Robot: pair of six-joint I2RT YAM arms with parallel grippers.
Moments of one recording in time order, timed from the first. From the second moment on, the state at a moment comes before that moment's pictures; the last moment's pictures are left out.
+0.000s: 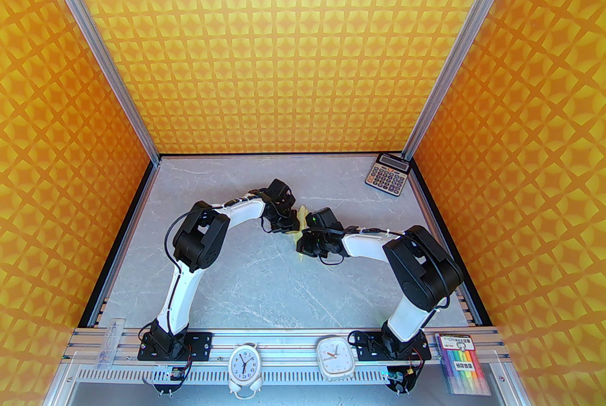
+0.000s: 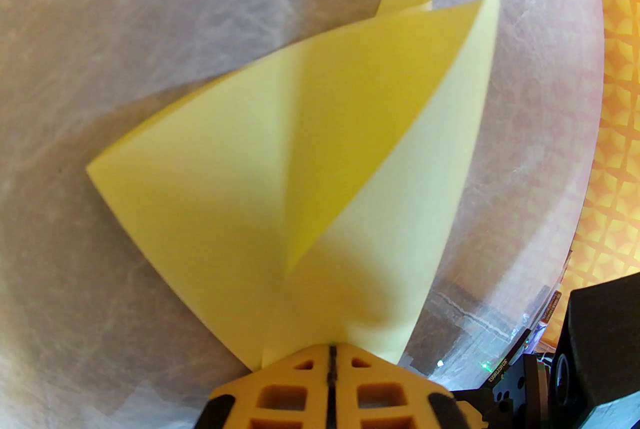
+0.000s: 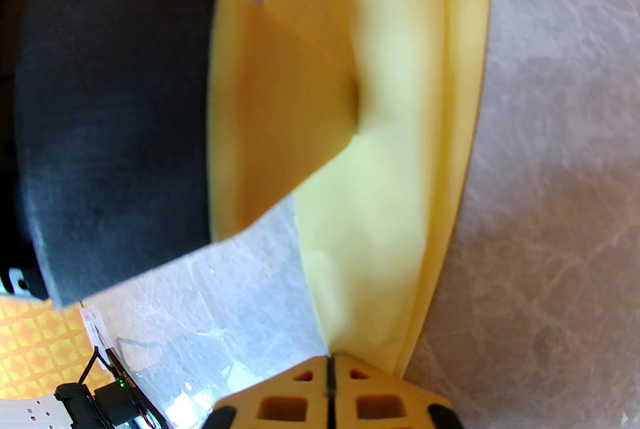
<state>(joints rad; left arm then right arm) -0.60 2.27 1.66 -0.57 0.53 -0.60 0.52 1.73 0.79 -0.07 -0.40 0.70</state>
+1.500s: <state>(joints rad) -0.61 2.29 1.71 -0.63 0.47 -0.64 0.44 1.83 1.00 -0.21 -0.40 0.65</state>
